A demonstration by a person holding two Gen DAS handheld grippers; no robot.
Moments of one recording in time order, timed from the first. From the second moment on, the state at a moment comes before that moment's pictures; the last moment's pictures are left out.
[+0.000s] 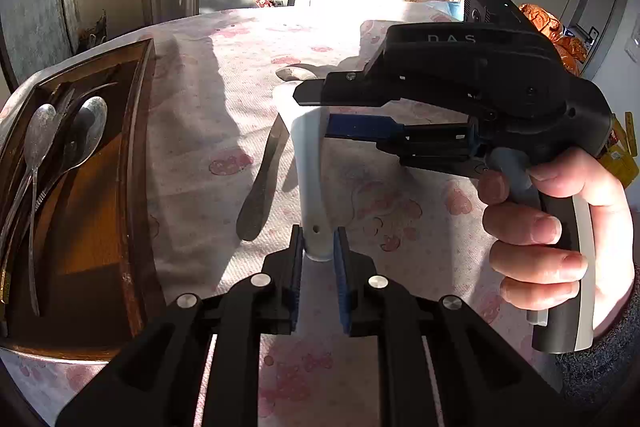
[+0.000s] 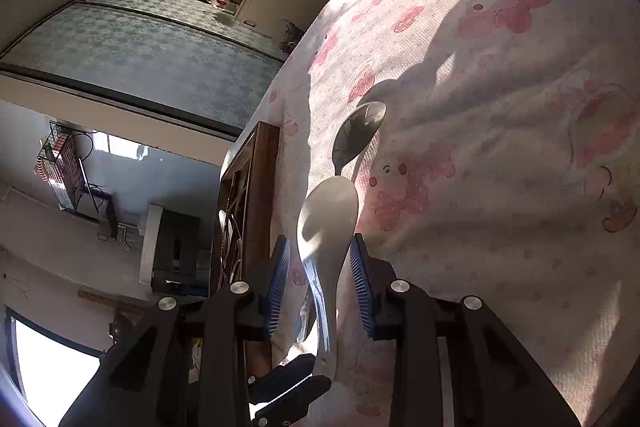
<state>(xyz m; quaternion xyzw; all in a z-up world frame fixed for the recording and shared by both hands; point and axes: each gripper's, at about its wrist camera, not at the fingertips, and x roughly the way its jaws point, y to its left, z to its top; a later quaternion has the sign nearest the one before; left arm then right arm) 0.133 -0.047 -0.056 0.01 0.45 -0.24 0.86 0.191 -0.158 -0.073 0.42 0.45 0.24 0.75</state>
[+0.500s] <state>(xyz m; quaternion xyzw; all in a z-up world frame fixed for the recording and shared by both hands) 0.134 -0.044 -0.053 0.00 0.45 -0.24 0.86 0.190 -0.130 -0.070 0.38 0.44 0.26 0.77</state>
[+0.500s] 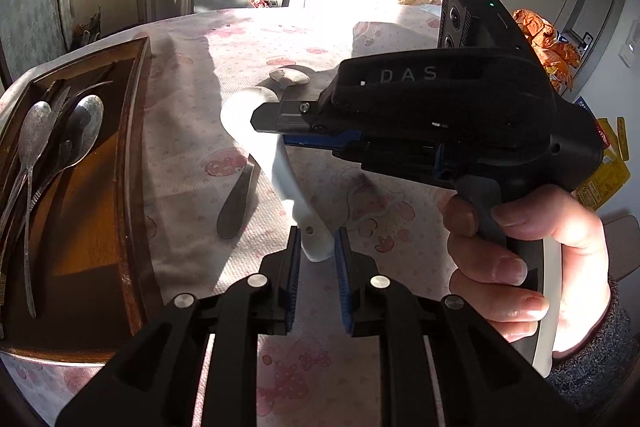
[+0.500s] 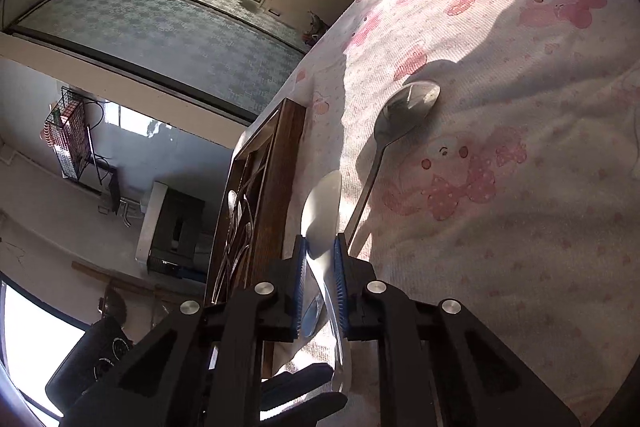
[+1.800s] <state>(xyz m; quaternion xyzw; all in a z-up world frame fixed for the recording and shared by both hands) 0.121 0.066 -0.010 0.04 0.39 -0.15 0.91 0.202 -0.009 -0.009 0.32 0.43 0.34 0.77</state>
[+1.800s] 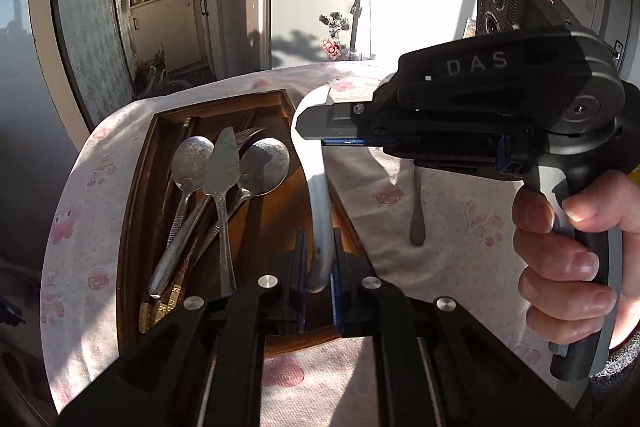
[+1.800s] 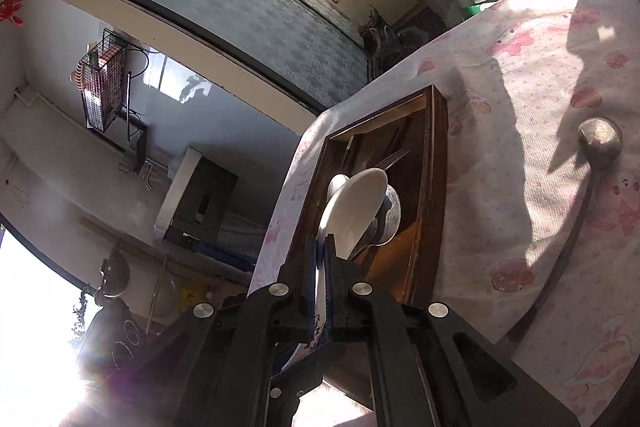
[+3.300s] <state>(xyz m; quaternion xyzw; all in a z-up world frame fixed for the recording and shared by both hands) 0.172 -0.056 -0.036 0.08 0.41 -0.16 0.89 0.215 -0.171 -0.052 0.36 0.44 0.21 0.80</state>
